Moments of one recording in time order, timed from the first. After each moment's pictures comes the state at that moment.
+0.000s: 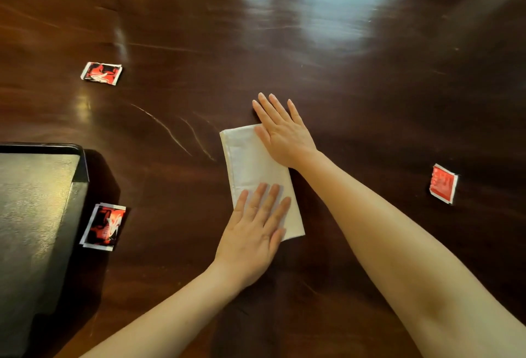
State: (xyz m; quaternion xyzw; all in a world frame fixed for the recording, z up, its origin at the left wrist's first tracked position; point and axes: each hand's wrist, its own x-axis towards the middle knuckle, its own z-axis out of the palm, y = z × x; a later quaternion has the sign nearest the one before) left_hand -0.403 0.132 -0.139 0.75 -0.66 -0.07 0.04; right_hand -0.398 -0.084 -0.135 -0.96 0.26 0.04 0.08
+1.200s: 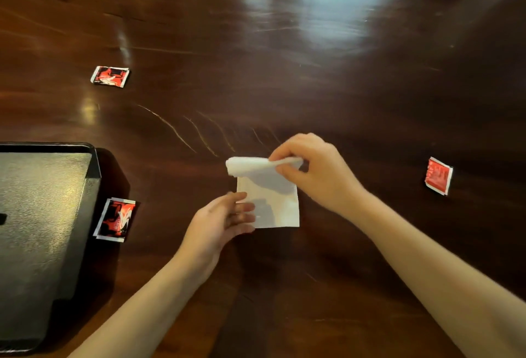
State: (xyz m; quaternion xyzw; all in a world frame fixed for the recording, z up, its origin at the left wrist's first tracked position) left_hand -0.370 0.146 -0.064 0.66 0.00 -0.53 0.54; right_hand -0.478 -0.014 -0.025 -0.88 0.27 -0.11 0.37
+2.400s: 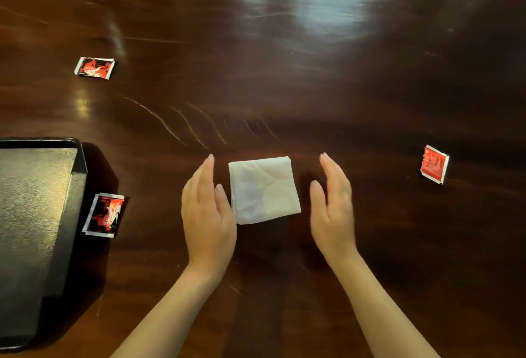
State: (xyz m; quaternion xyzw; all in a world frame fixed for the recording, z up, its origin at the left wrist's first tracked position) left_hand -0.396 0.143 -0.080 0.87 -0.29 -0.12 0.38; right_hand -0.529 0.041 -0.088 -0.73 0.49 -0.25 0.41
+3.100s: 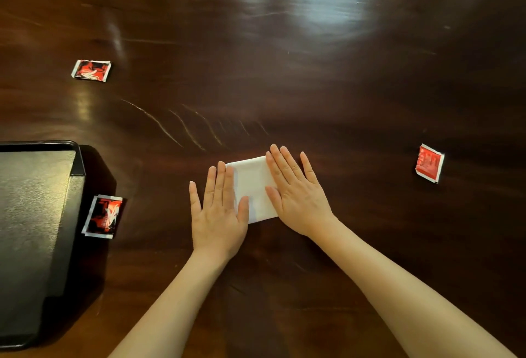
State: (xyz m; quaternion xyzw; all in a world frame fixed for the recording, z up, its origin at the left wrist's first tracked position) left_hand -0.393 0.138 -0.137 0.88 -0.45 -0.12 0.04; right_hand -0.508 0.008 -0.133 -0.95 0.29 0.07 0.10
